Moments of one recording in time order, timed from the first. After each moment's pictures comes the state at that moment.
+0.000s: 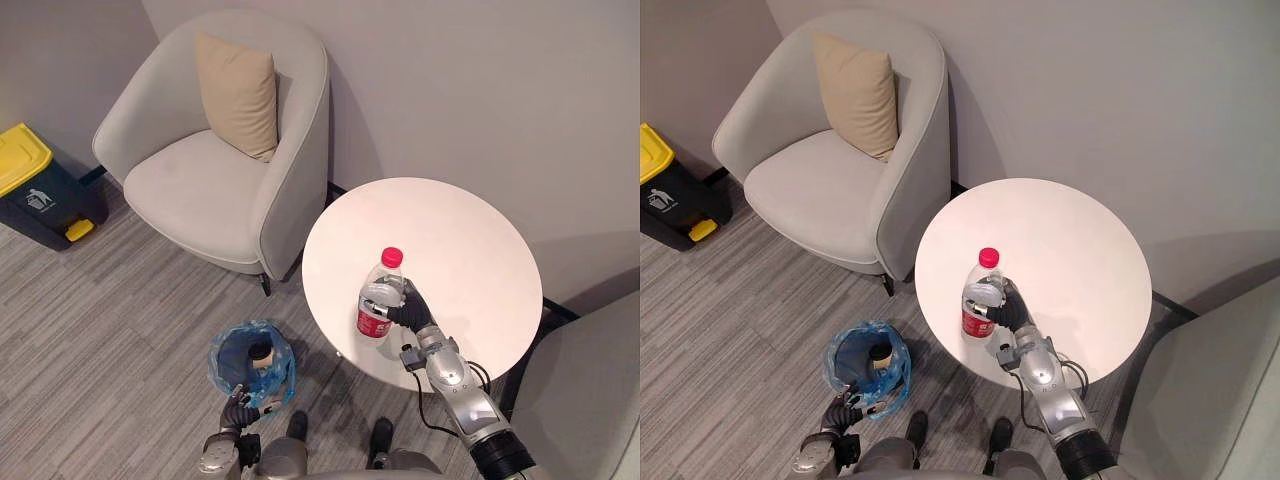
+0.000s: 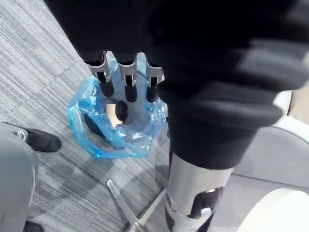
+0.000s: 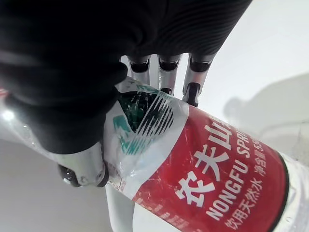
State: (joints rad) left arm 0.17 0.12 -0.03 0.74 -0.17 -0.12 0.08; right arm -0.03 -0.20 0.26 0.17 -0.15 -0.16 -0.12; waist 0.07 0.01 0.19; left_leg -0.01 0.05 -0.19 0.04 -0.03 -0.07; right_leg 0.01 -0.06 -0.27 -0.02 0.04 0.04
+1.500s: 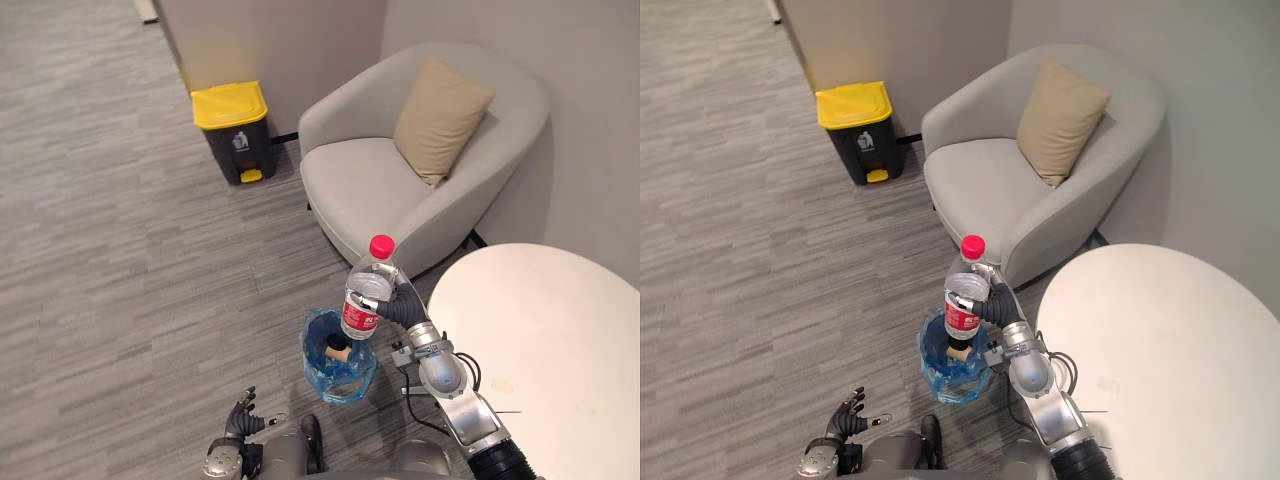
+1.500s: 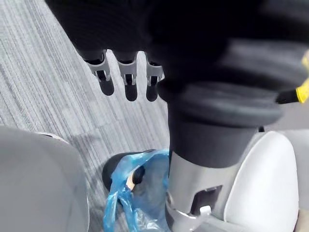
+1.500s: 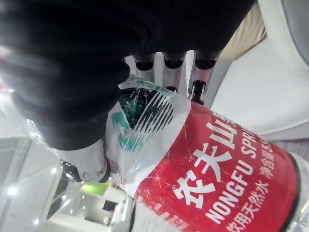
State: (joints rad) left arm 0.14 0.15 -0.13 0.84 -0.09 -0.16 0.09; right arm 0.01 -0.19 0.31 0.02 -0.21 -0.19 -0.13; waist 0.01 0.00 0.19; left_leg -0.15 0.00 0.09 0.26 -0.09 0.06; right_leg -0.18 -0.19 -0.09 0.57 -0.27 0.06
